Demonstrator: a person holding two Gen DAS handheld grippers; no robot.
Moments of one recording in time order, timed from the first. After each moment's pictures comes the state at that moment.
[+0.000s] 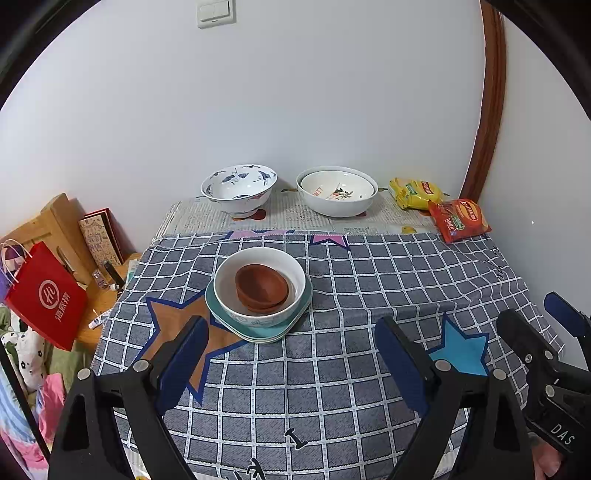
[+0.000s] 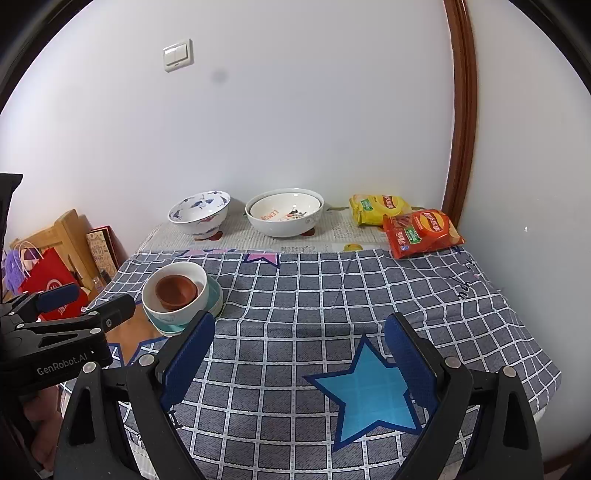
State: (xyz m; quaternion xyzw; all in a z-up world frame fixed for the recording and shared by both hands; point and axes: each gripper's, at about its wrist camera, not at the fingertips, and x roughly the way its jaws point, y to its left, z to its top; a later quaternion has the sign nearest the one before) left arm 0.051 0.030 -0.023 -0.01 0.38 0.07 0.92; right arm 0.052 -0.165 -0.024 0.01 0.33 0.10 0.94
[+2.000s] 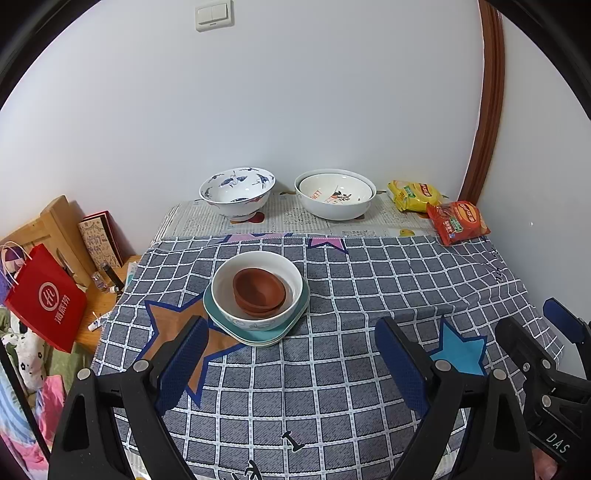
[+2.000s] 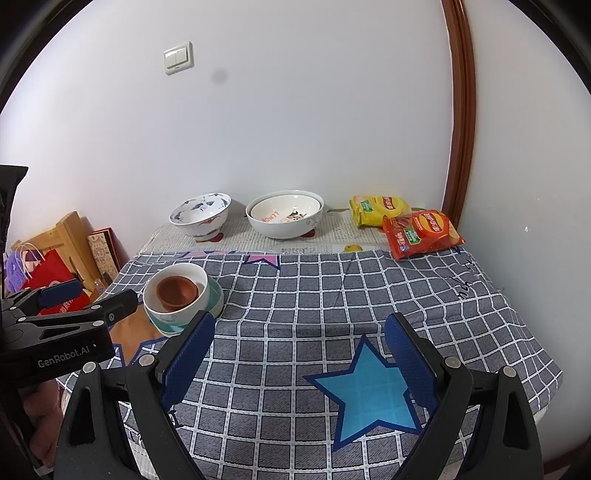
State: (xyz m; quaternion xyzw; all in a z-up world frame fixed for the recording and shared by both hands) left arm 0.052 0.026 -0.021 0.00 0.38 0.07 0.92; right arm 0.051 -0.166 -0.024 0.01 0.33 0.10 0.94
